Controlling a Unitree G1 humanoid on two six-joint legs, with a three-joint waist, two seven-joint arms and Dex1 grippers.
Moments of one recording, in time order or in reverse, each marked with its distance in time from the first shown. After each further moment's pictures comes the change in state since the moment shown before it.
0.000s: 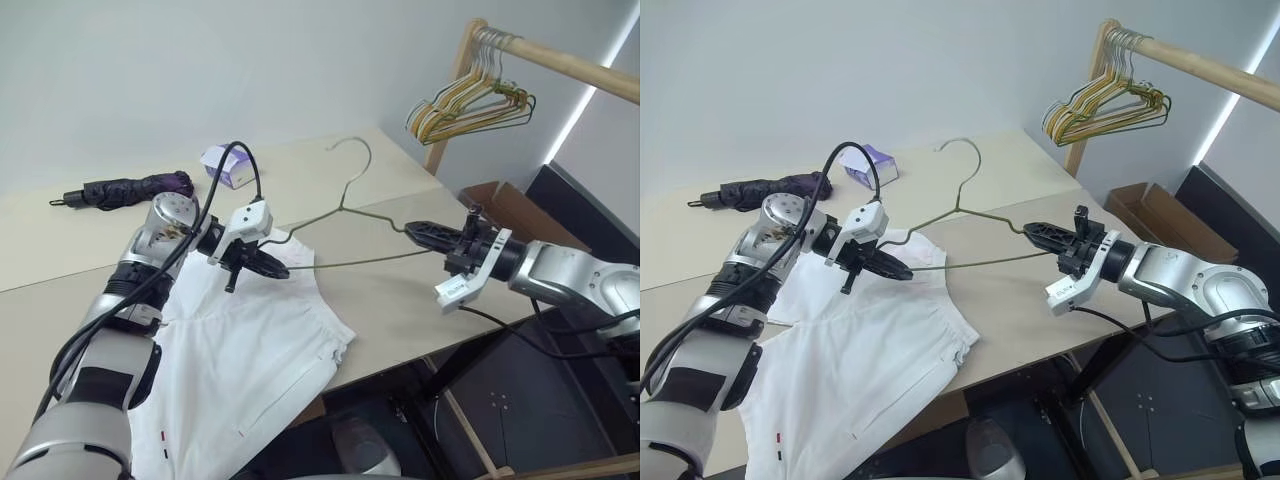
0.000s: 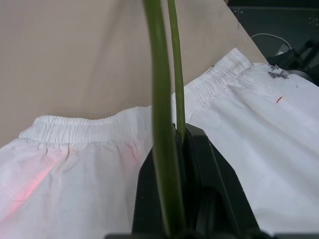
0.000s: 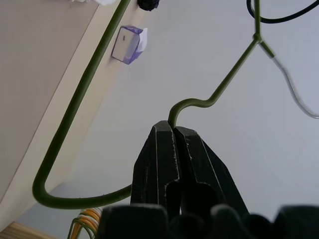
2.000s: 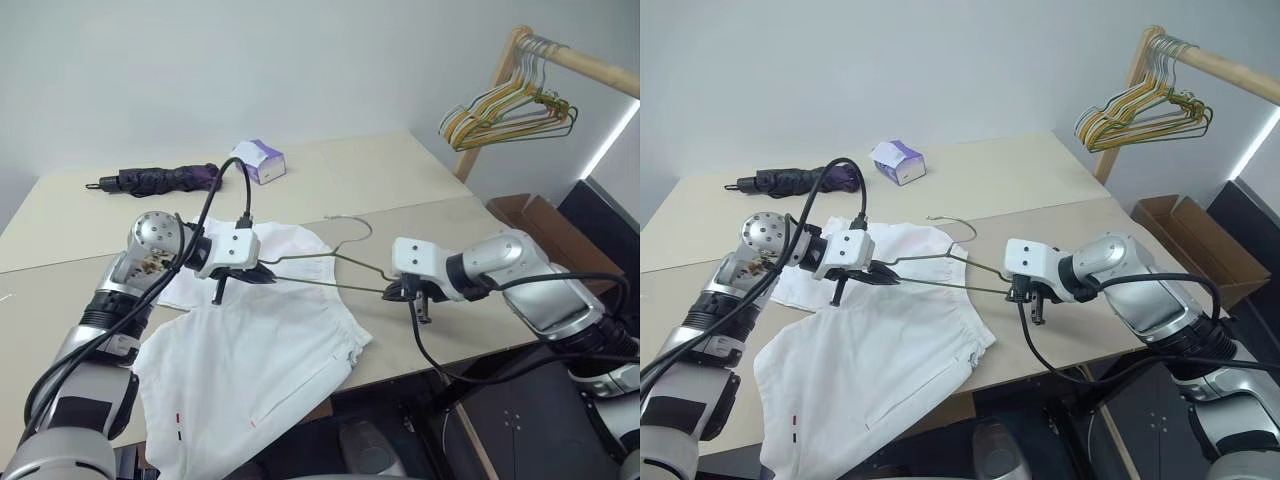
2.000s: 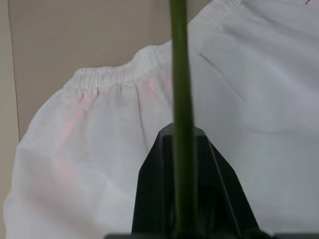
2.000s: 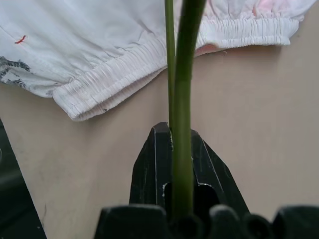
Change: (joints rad) left arm 0.176 0.085 0.047 -0.152 0.062 -0.353 0.138; right arm -0.124 0.151 0.204 -0.304 1.040 1.445 1.149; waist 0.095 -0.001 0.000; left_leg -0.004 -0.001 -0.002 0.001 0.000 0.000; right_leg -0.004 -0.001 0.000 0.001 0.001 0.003
